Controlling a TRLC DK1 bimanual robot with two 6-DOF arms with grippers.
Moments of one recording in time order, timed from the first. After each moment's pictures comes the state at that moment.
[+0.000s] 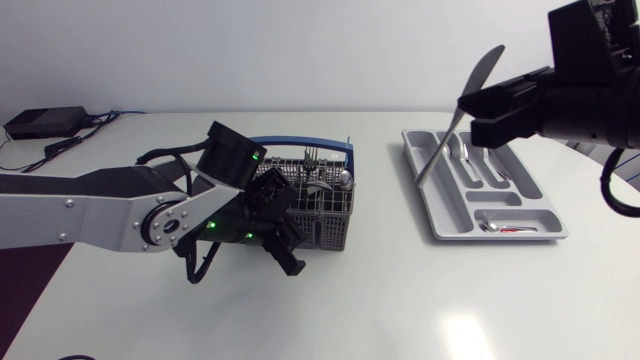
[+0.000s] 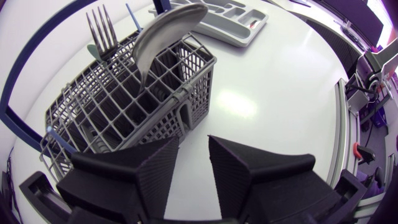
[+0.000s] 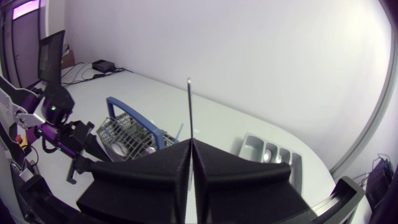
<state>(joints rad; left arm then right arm) -0.66 1.56 0.87 -0.16 0.16 0.25 0.34 1.00 1.03 -0.45 -0.07 -0.14</state>
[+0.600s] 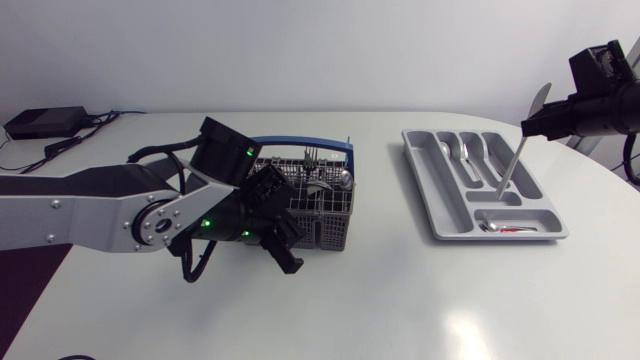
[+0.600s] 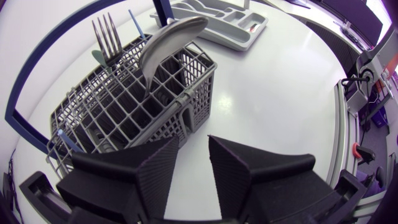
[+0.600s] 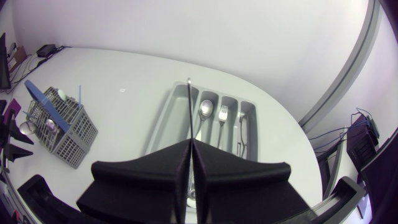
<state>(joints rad) -0.65 1.54 0.86 -0.16 0.16 0.26 -0.21 1.37 1.16 -0.47 -0.23 -0.35</state>
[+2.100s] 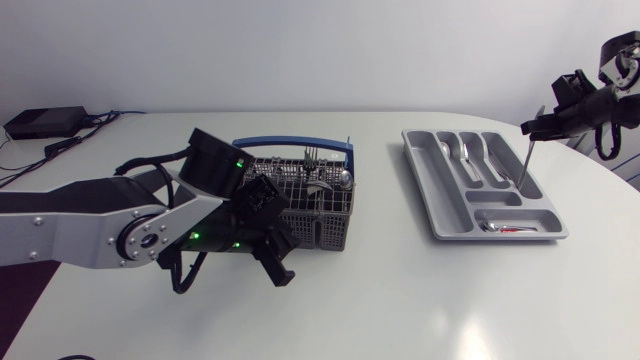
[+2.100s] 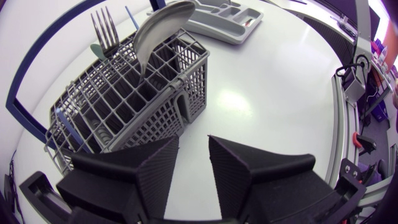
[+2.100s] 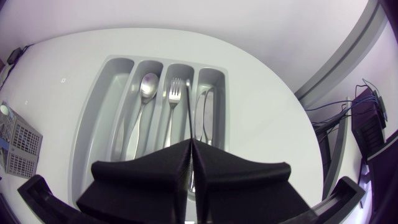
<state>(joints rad) -0.65 1.49 0.80 -0.15 0.16 0.29 -0.38 2.02 1.67 -0.56 -0.20 -0.42</state>
